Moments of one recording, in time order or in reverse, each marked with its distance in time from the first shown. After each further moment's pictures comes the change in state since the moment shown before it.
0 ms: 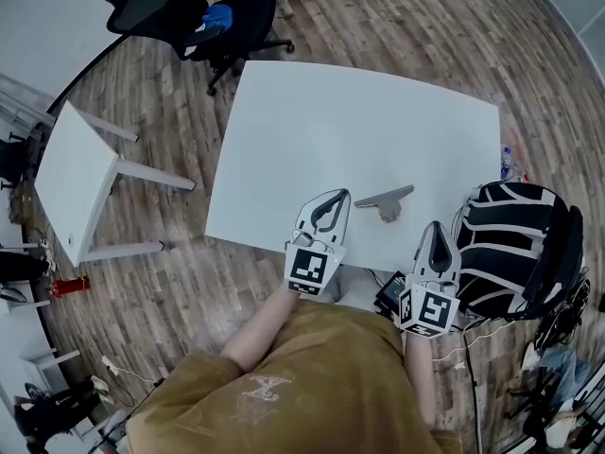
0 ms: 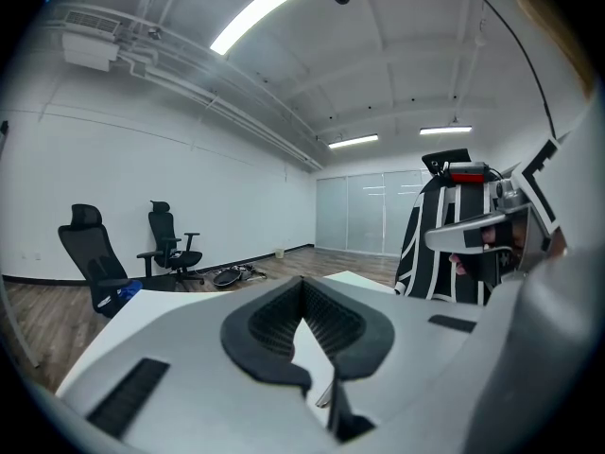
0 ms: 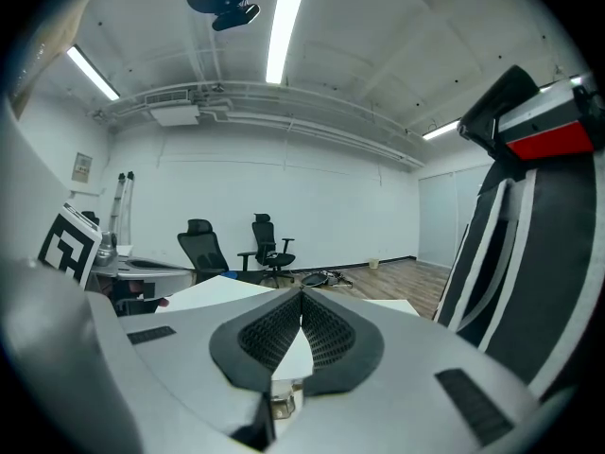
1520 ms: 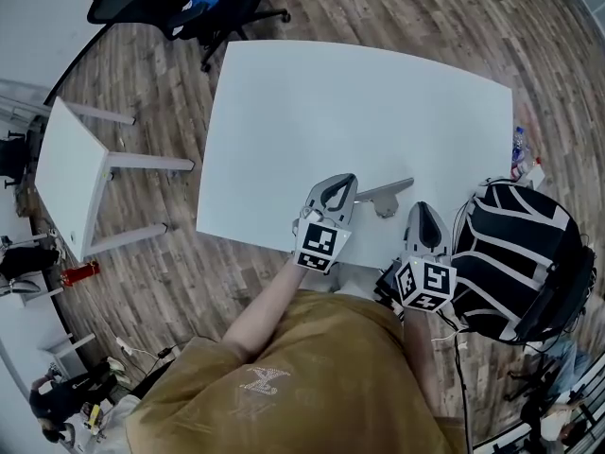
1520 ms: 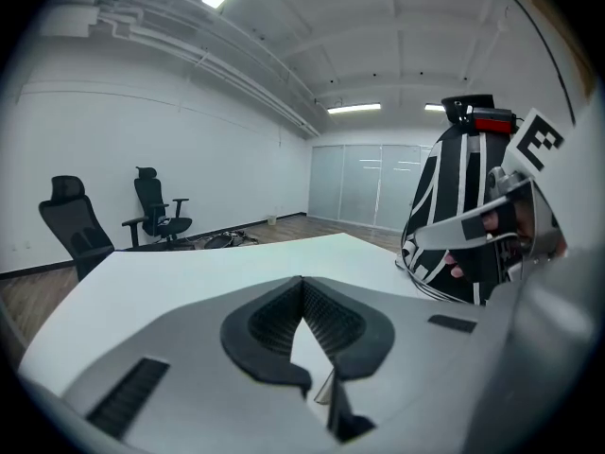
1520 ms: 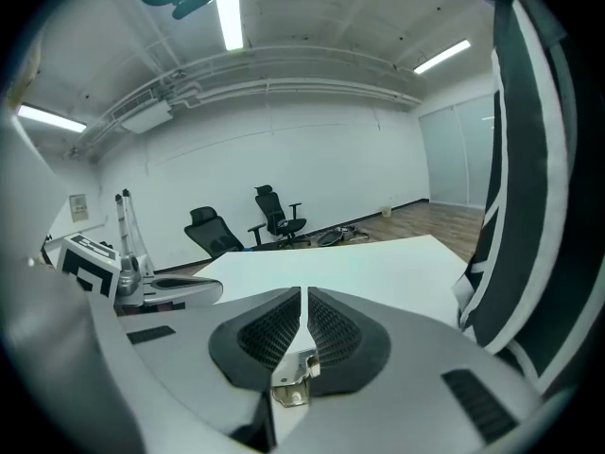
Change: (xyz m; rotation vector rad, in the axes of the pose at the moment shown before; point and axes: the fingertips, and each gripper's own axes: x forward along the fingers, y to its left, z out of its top) left arm 0.082 -0.006 -0.082 -0.017 0.208 -0.057; right arm 0.074 -0.008 -0.084 0.208 0.252 0.111
